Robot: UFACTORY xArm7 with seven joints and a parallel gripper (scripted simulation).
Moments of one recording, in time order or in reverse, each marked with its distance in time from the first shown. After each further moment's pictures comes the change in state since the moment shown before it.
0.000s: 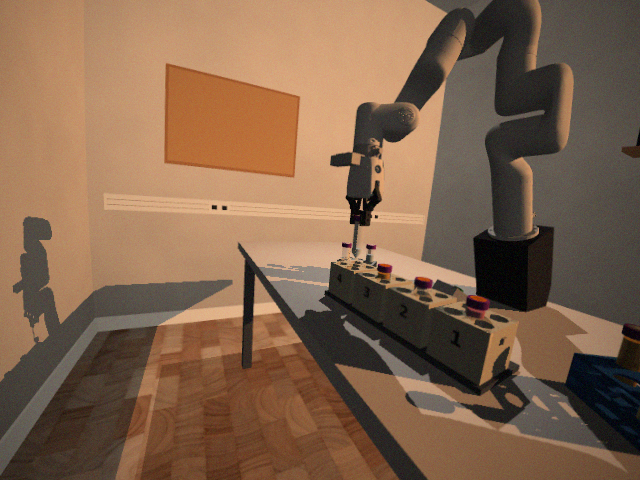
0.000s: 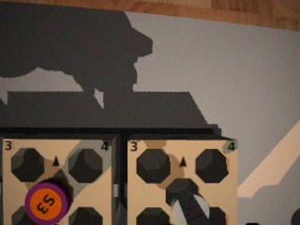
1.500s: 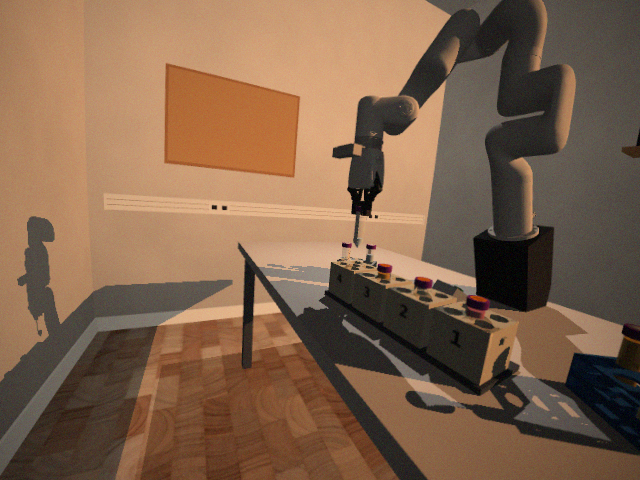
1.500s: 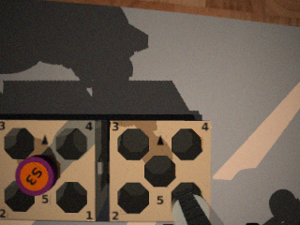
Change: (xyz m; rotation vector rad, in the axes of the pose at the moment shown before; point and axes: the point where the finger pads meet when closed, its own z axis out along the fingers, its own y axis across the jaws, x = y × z) arm -0.017 0.019 -0.025 0.004 0.002 0.000
